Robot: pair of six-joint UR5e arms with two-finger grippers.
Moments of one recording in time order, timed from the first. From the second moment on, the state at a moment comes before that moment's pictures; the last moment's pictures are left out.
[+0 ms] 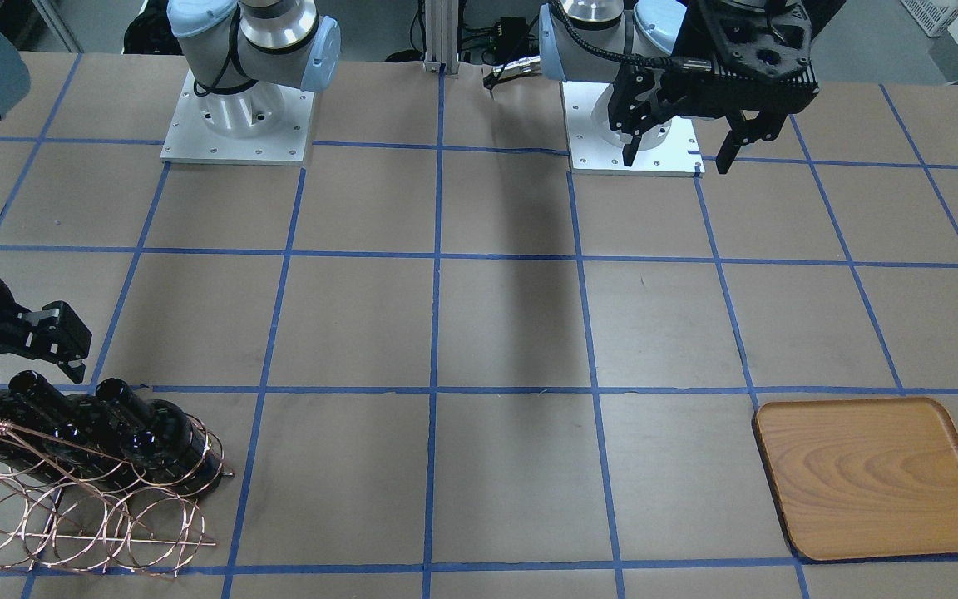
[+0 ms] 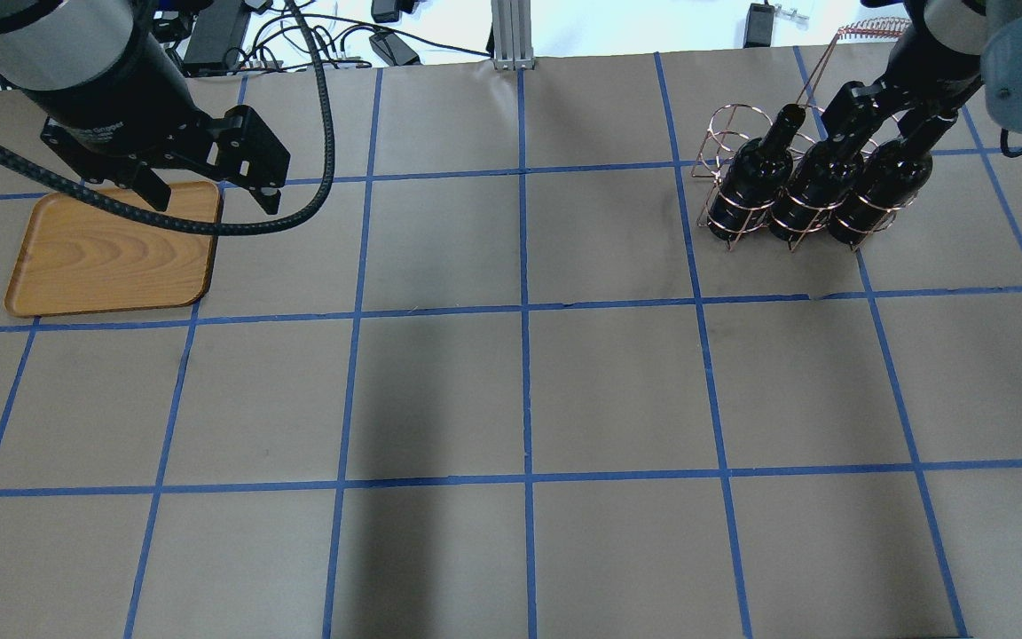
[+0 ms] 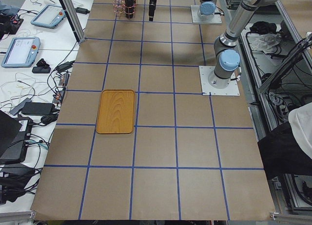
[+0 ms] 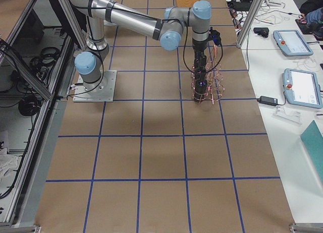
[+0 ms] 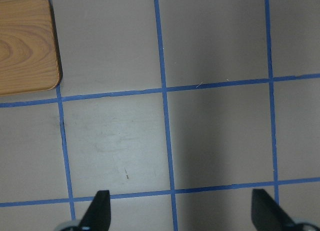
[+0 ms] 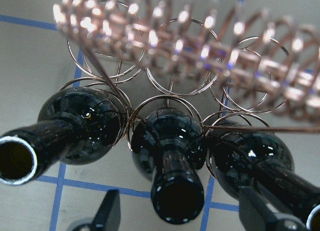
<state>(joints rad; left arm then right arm) -1.60 -1.48 -1.52 -1.62 1.59 0.05 1.30 -1.33 1.57 -1.96 -1.54 -0.44</state>
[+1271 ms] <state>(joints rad) -1.59 -1.48 -1.52 -1.62 1.59 0.05 1.30 -1.29 1.56 -2.01 -1.50 -0.41</state>
